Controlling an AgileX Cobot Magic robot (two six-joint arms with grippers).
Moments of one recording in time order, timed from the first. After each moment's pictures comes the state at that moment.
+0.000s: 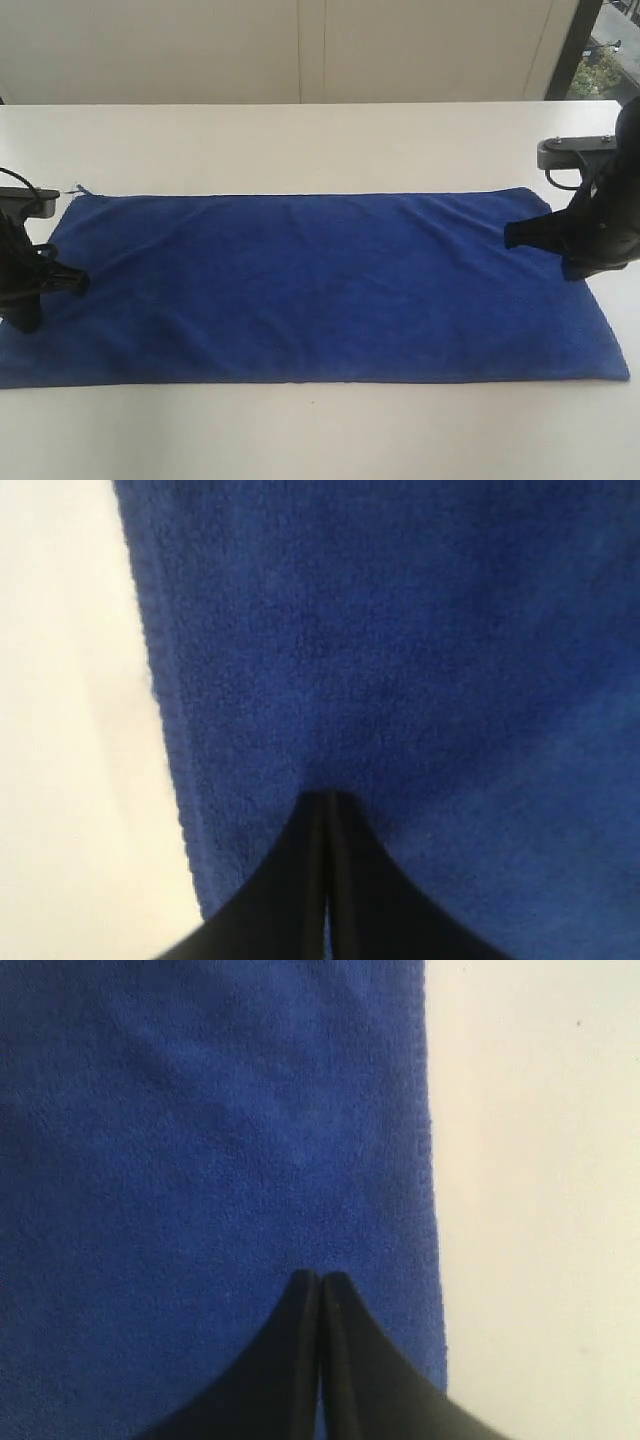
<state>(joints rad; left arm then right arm) -0.08 1.81 -0.99 0.00 0.77 0.04 0.10 1.71 -0.98 -0.19 0.65 0.29</state>
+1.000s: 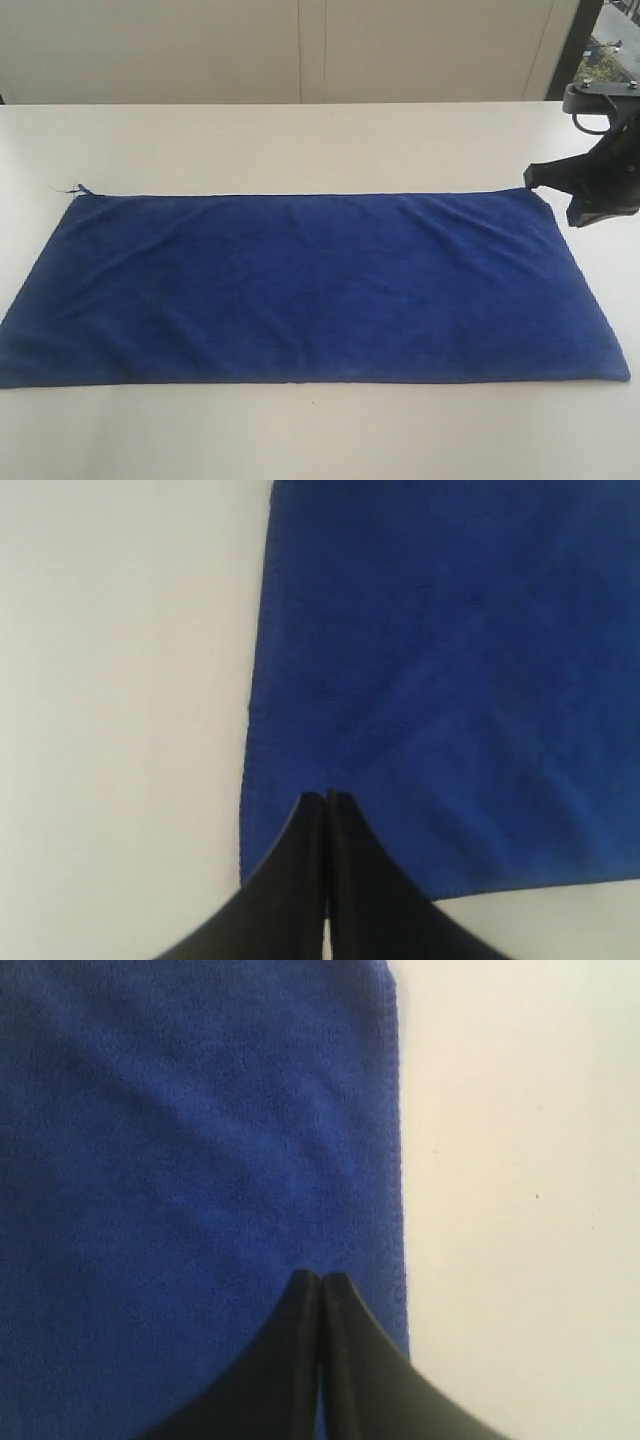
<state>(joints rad) 0.32 1.58 -1.14 -0.48 1.06 0.45 -0.04 1.77 -1.17 0.07 0.69 -0.04</state>
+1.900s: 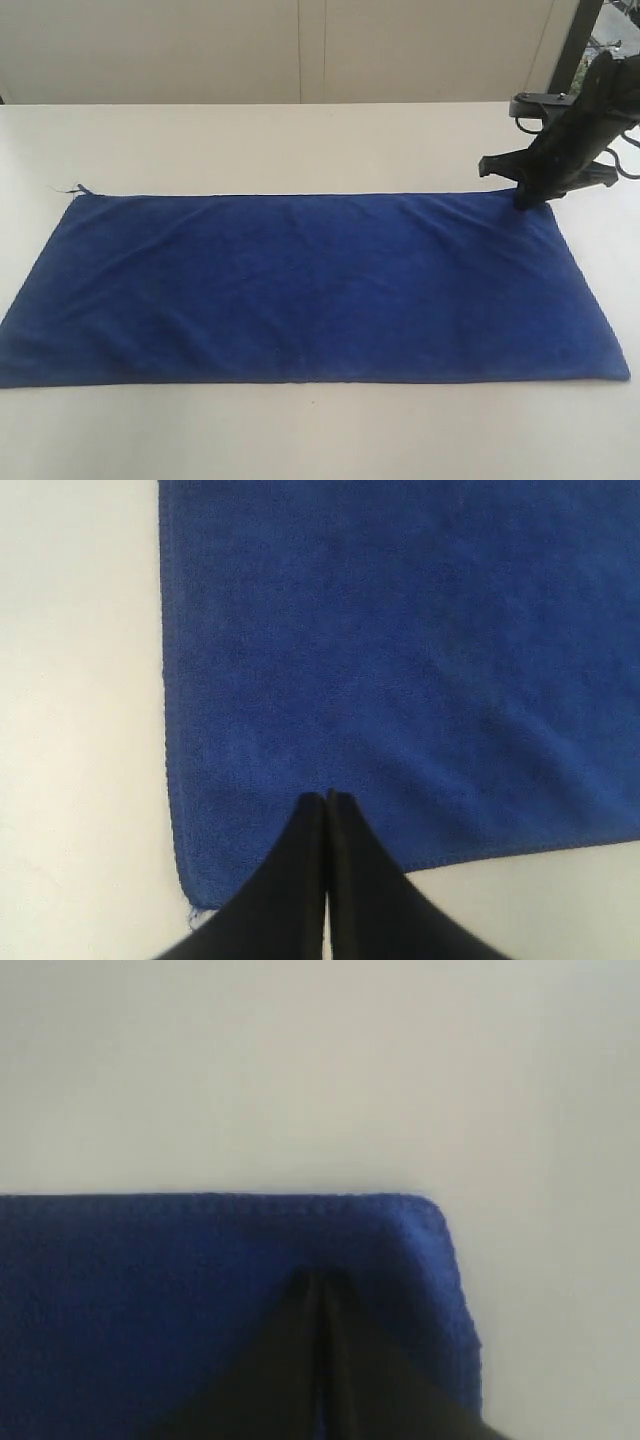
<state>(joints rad) 0.14 1.24 -0.78 -0.47 0.78 0.46 -0.04 2.25 -1.65 0.16 0.71 -0.12</state>
